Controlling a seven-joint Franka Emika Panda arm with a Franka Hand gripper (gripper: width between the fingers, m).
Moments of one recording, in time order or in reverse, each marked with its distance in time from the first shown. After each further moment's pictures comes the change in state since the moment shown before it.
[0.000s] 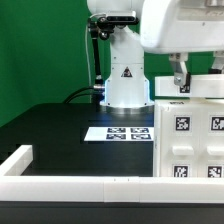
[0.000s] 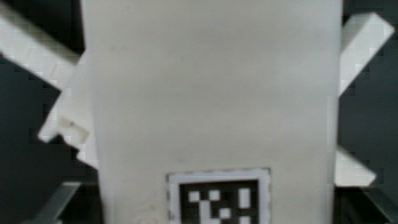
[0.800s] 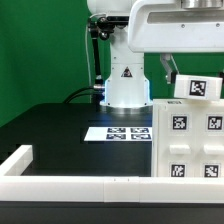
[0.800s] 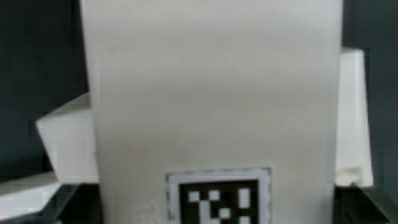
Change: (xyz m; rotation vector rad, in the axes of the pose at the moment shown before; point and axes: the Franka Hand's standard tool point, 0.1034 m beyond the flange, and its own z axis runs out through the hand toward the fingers) arm 0.000 0.002 0.003 0.066 0.030 0.834
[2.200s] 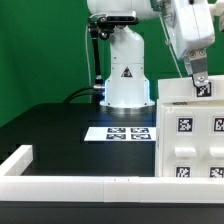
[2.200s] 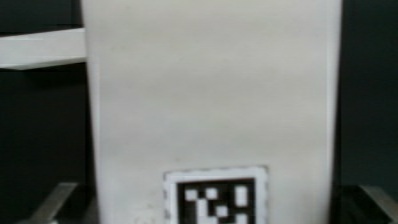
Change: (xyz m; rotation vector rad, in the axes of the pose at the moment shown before) arm 0.003 -0.002 0.003 0.260 -0.065 1.289
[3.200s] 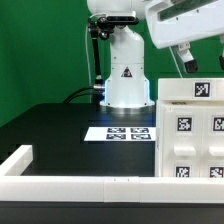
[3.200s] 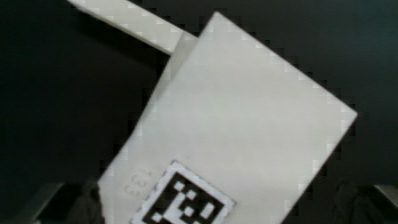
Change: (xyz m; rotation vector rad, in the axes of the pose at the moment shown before) arm -0.017 -0.001 -0.018 -0.114 -0.074 -0.642
